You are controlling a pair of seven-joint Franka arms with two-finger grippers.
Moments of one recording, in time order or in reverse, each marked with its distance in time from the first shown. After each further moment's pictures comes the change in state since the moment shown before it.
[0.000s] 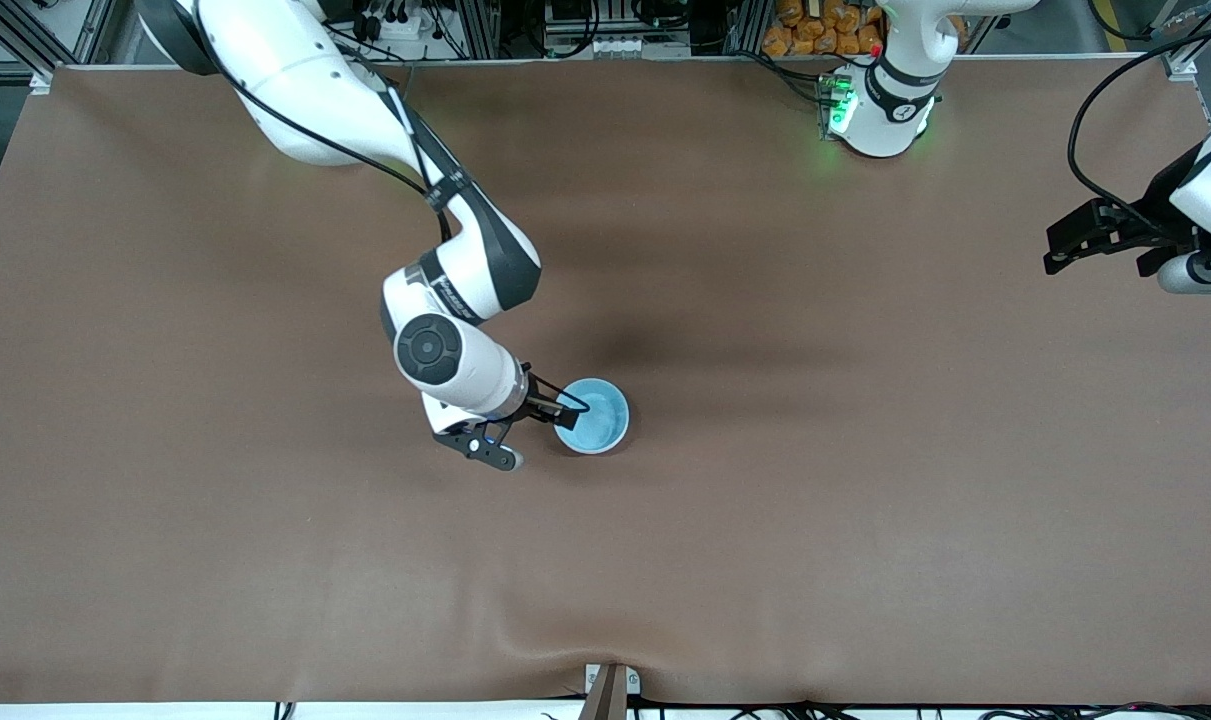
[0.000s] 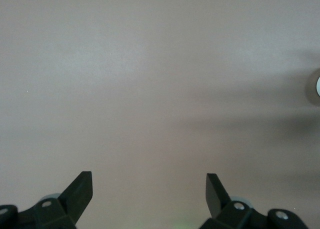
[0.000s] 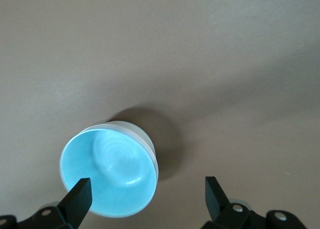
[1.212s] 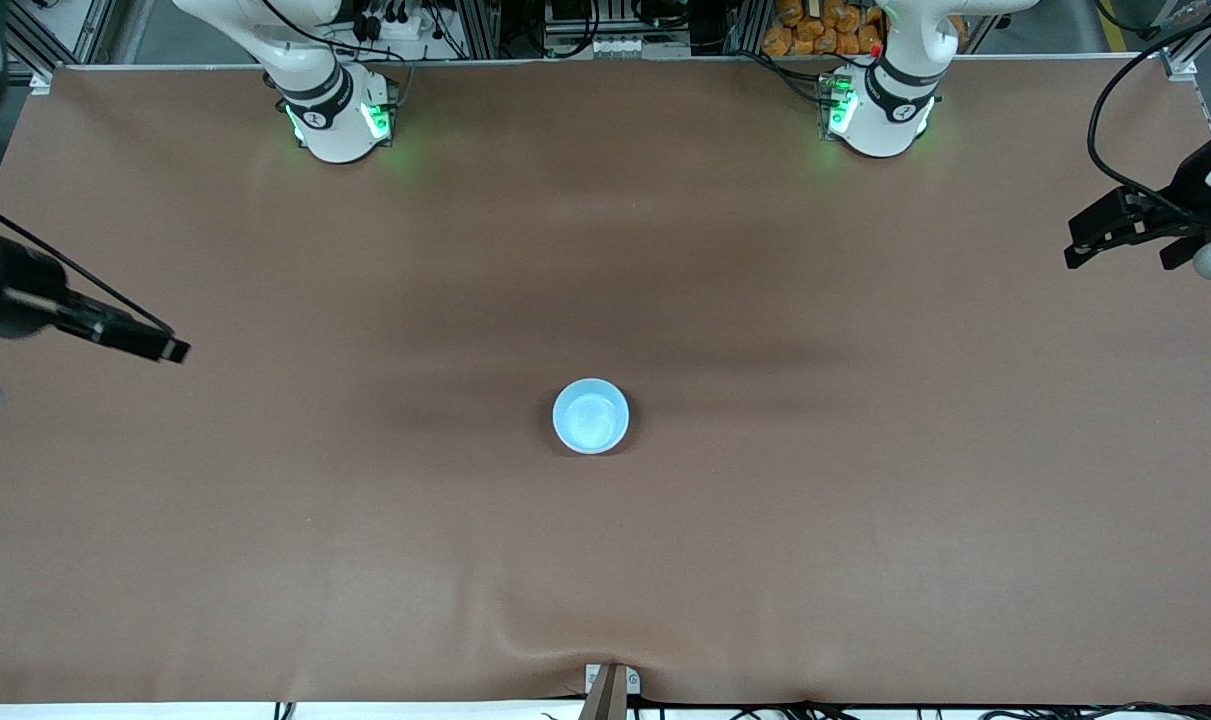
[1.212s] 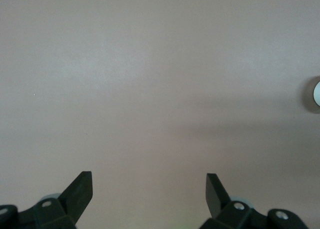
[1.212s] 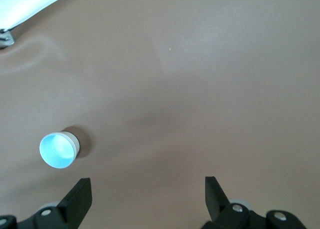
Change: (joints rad) left arm 0.011 -0.013 0.002 0.020 0.000 0.000 0.000; right arm -0.581 -0.388 0.152 0.238 -0.118 -0.670 -0.390
